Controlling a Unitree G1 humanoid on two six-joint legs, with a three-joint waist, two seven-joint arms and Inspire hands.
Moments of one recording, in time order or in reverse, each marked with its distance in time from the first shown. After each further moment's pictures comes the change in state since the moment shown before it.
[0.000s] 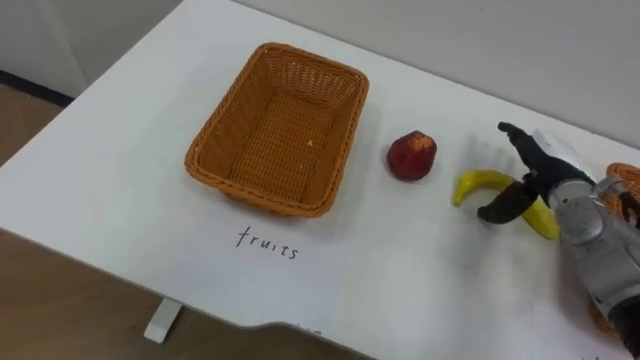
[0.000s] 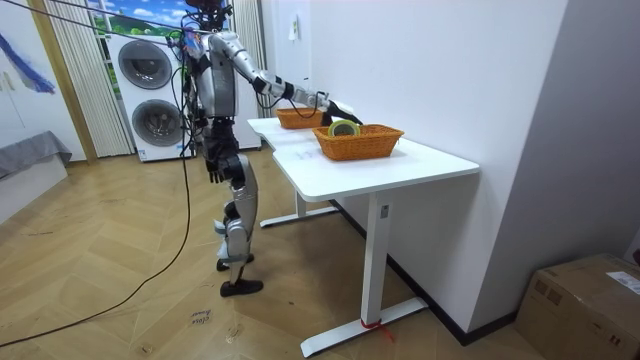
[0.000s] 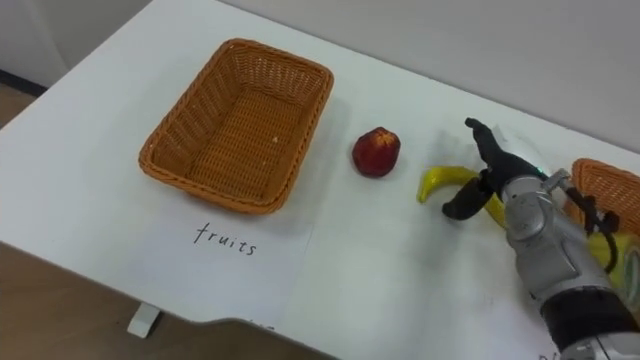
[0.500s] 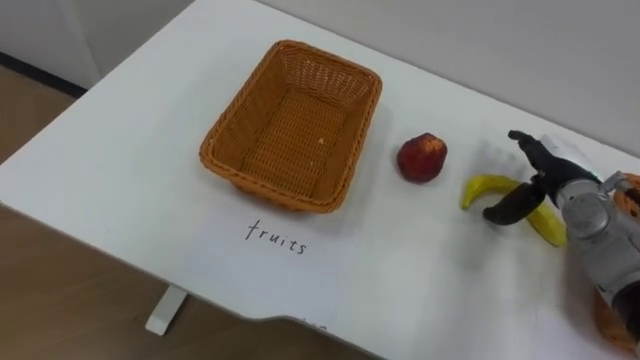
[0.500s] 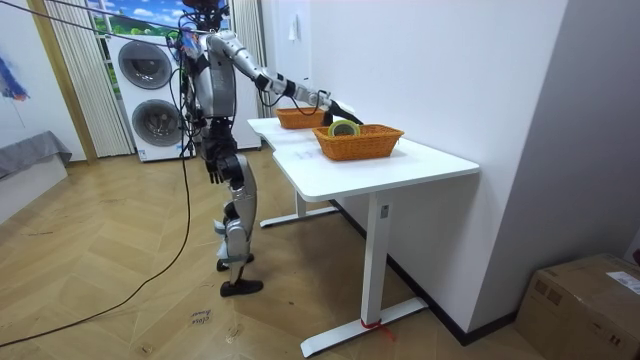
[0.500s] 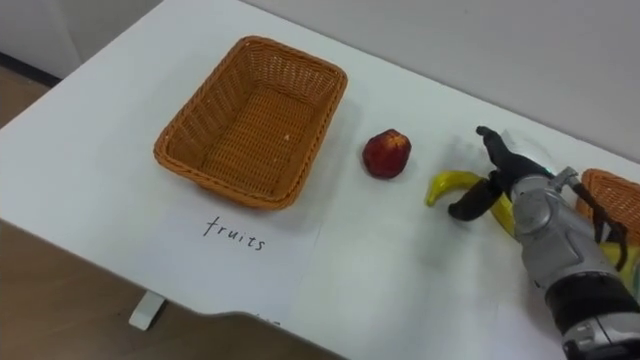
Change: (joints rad) left arm -0.035 0.016 -0.036 0.015 0.001 0.000 -0.008; right arm -0.081 -0.015 0.033 0.156 0.007 -0.010 0.028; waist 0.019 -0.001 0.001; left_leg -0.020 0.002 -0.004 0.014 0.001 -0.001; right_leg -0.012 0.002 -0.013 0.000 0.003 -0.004
